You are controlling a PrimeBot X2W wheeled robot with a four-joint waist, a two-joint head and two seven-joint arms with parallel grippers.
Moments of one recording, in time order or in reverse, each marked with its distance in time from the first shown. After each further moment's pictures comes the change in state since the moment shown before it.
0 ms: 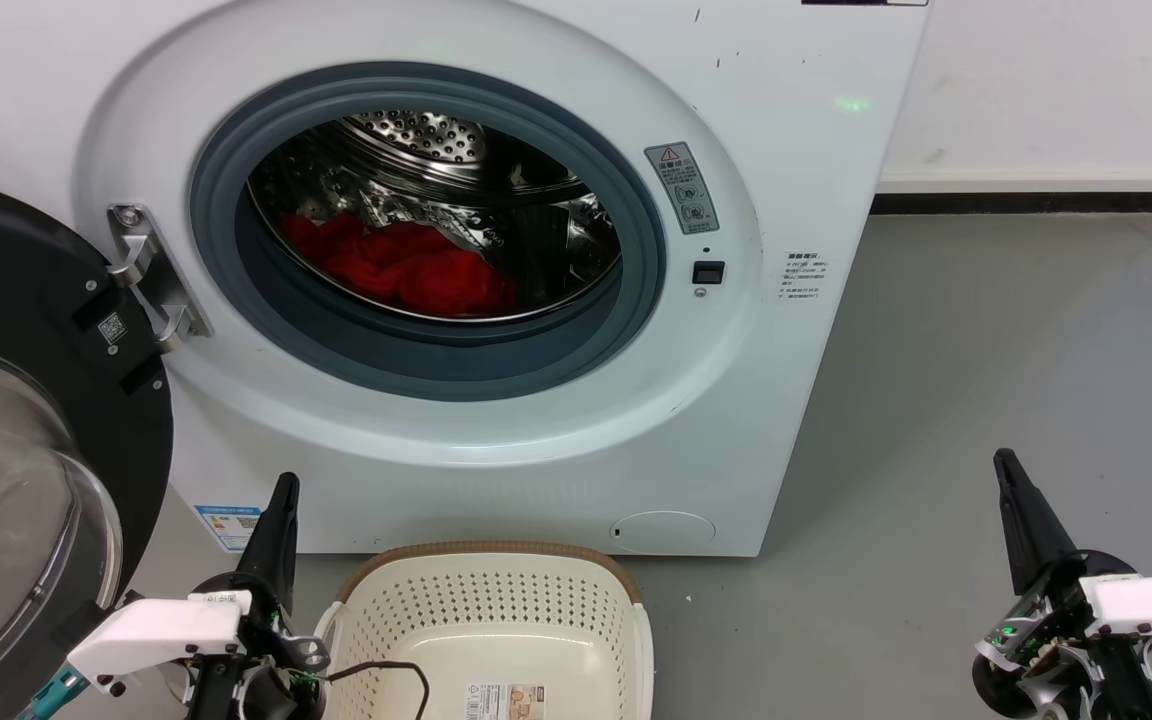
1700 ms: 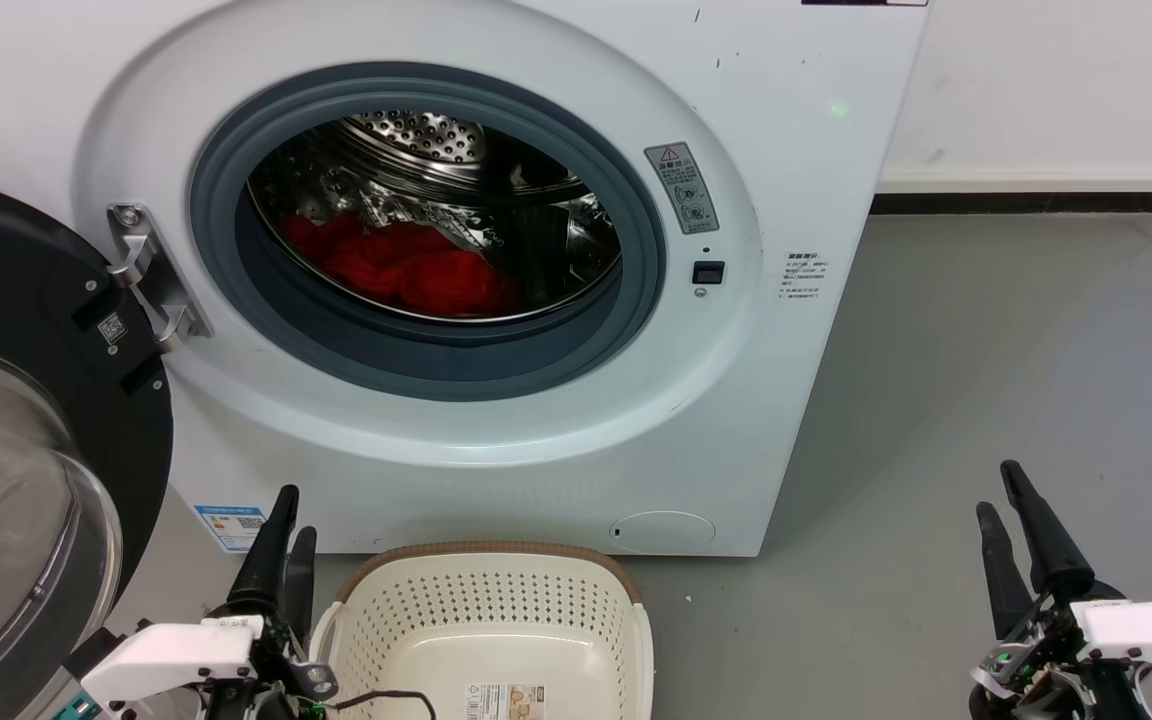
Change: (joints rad) left arm 0.029 -0.002 -0.013 0.031 0.000 0.002 -0.007; right arm 0.031 0.001 0.006 0.025 0.000 0.000 -0.008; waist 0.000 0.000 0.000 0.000
